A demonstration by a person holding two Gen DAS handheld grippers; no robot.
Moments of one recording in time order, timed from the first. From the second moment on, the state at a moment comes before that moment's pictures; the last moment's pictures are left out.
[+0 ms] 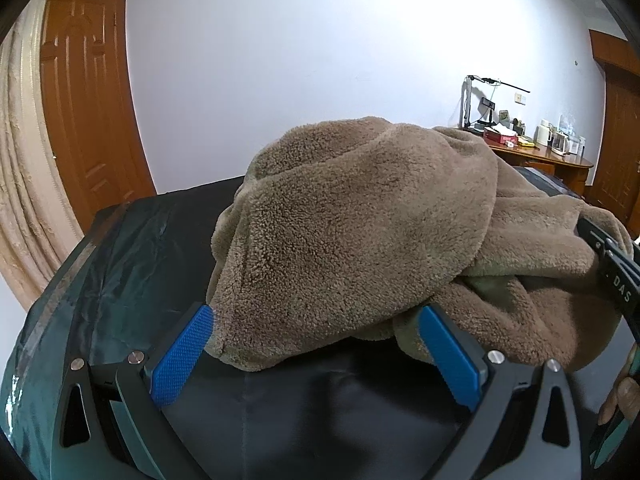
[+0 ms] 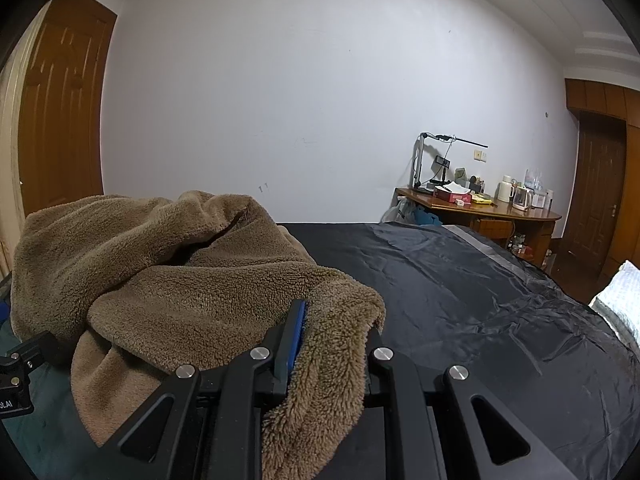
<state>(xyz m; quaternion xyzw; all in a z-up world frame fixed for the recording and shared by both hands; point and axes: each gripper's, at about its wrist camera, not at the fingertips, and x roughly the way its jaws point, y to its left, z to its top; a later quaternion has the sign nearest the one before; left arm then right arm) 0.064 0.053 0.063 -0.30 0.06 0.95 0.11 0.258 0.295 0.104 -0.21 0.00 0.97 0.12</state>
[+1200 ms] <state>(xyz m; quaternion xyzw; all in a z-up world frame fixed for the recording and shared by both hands) 0.048 0.065 0.075 -0.34 0.05 0.93 0.12 0.271 0.317 0.113 -0.18 0.06 0.97 0.14</state>
